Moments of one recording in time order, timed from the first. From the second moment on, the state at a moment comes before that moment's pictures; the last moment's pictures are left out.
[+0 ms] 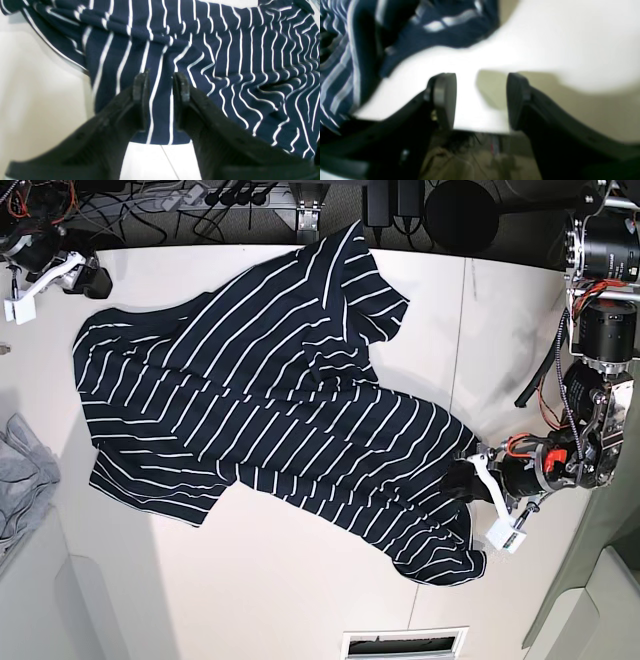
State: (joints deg) left arm -21.4 -23.3 3.0 60.0 -34.6 -37.8 43.5; right arm -23.1 16.3 30.6 81.4 44.5 32.9 -50.6
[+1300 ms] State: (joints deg) left arm -18.0 -24.0 3.1 60.0 -34.1 -37.8 43.7; right arm -19.8 16.1 23.1 82.9 38.1 32.6 -50.5
